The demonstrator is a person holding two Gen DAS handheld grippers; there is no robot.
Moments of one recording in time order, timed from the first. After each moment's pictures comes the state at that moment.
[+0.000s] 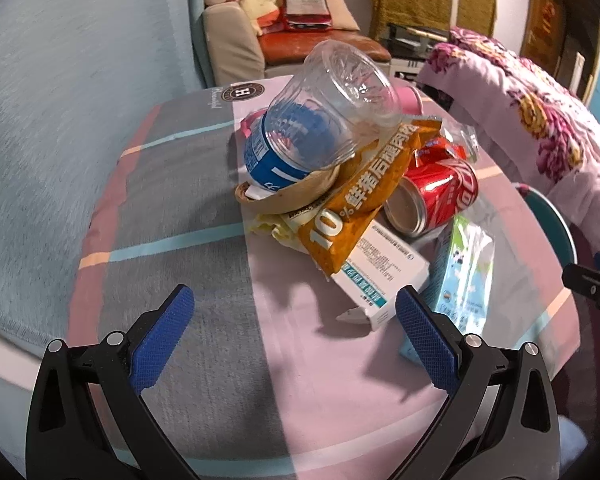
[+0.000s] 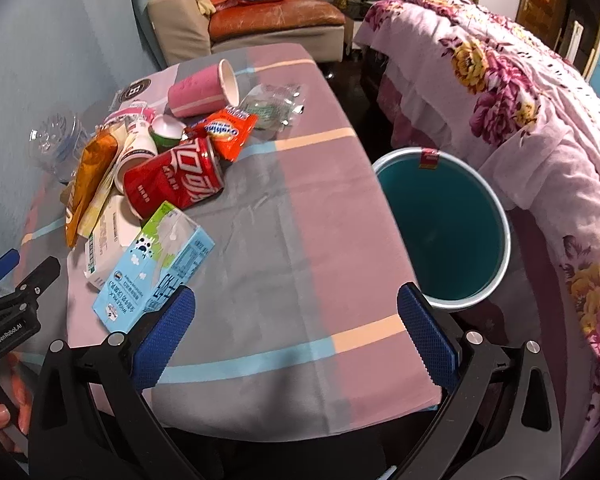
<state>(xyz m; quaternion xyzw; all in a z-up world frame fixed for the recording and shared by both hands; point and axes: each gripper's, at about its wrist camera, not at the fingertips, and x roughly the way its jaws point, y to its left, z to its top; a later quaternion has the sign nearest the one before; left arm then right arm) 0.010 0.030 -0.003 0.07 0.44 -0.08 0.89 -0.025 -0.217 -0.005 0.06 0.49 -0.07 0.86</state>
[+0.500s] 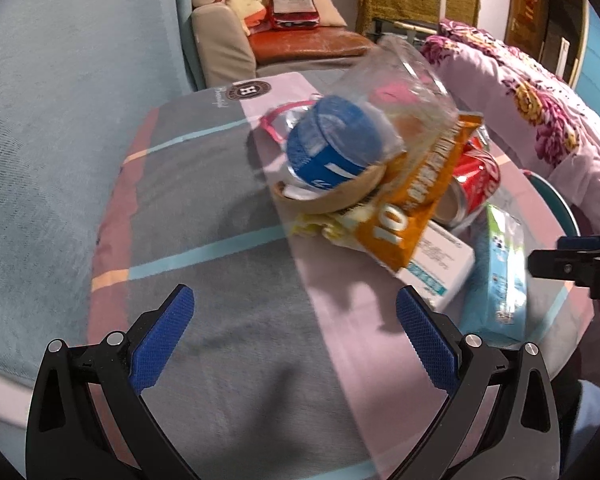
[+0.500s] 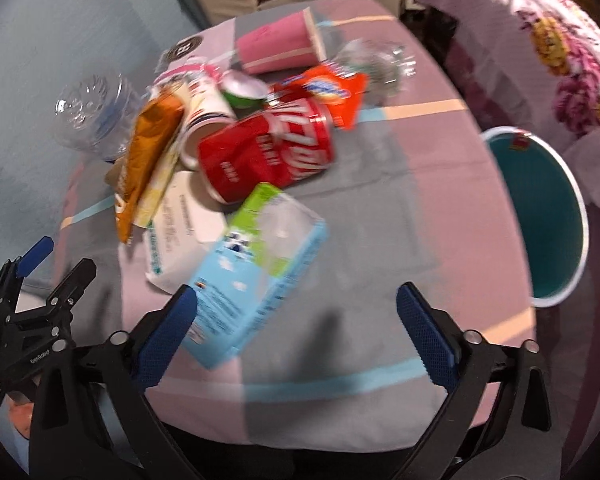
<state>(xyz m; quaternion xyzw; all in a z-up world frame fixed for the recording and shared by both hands) 0.028 0.077 -0.008 0.08 0.44 -0.11 0.89 0.028 -0.155 -0.031 0.11 0.56 0.02 0.82</state>
